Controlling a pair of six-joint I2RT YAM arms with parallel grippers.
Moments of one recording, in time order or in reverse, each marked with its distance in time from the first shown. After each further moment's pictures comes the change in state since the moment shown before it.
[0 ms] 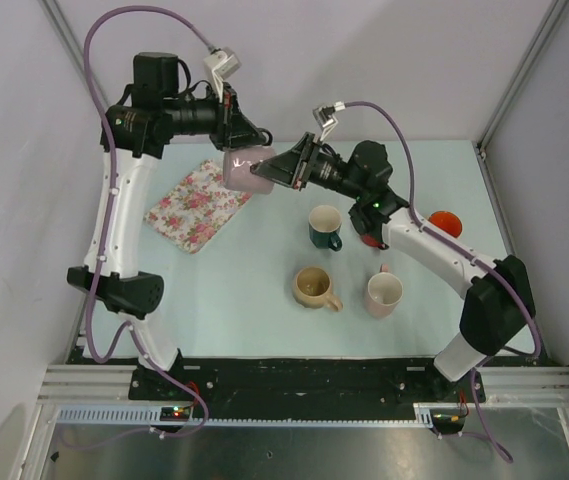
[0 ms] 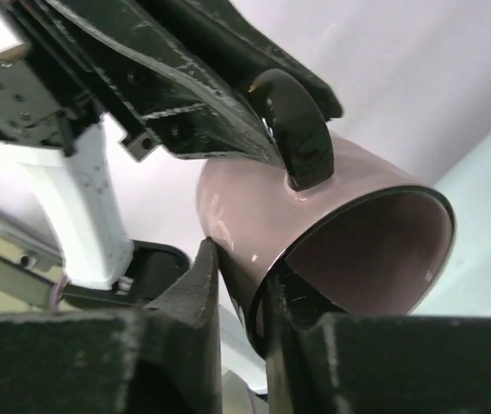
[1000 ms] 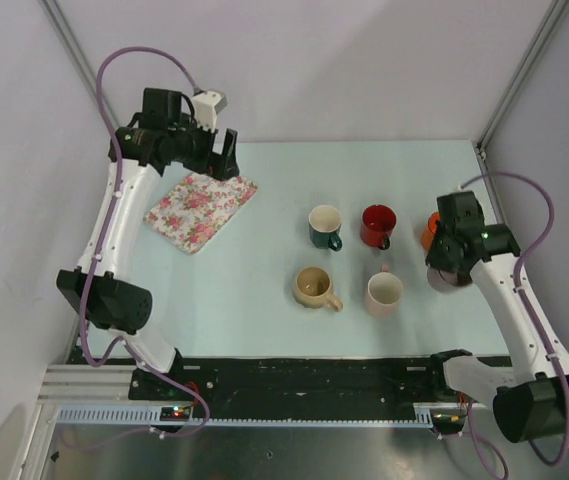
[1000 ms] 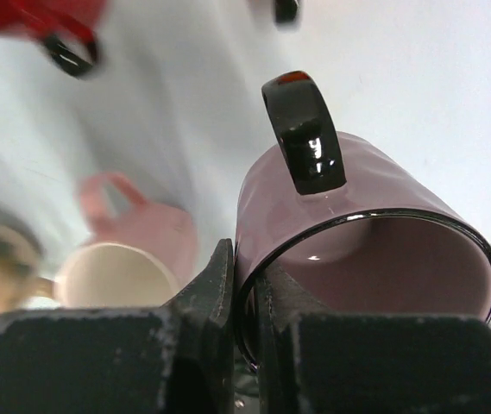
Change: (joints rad) left arm 0.075 -0.120 -0.375 0.060 -0.522 0.065; right arm -0.467 -0.492 -0.196 -1.534 0.807 -0.579
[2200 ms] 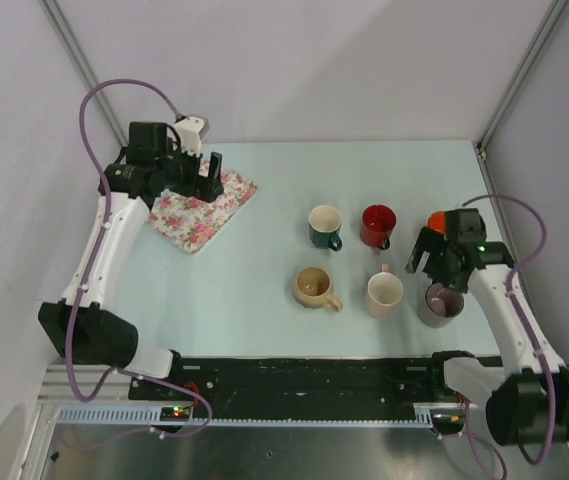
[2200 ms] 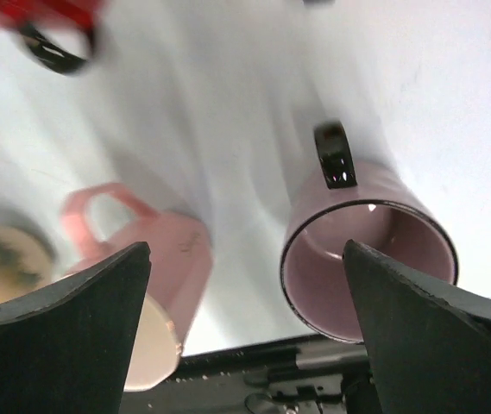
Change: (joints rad) left arm 0.067 -0.217 -0.422 0.214 -0.077 -0.001; right arm -0.155 -0.010 -0.305 0.166 -0.190 -0.007
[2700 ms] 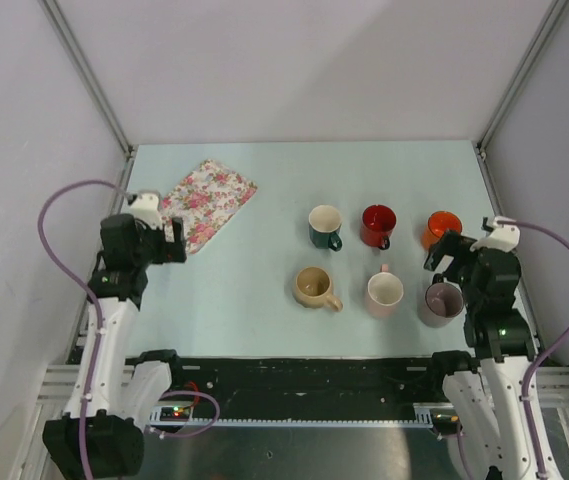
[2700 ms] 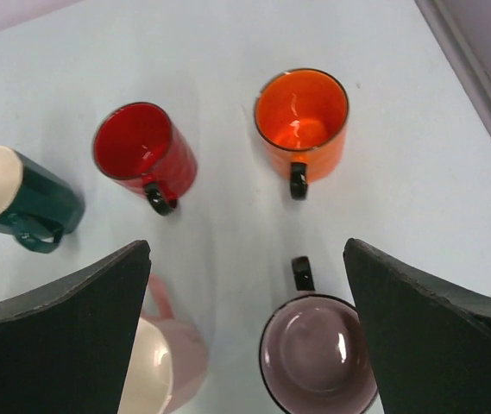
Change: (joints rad) left arm 0.217 -0.599 -0.749 0.345 -0.143 -0.074; right arm -0.001 -0.558 -0.137 0.348 0.093 -0.194
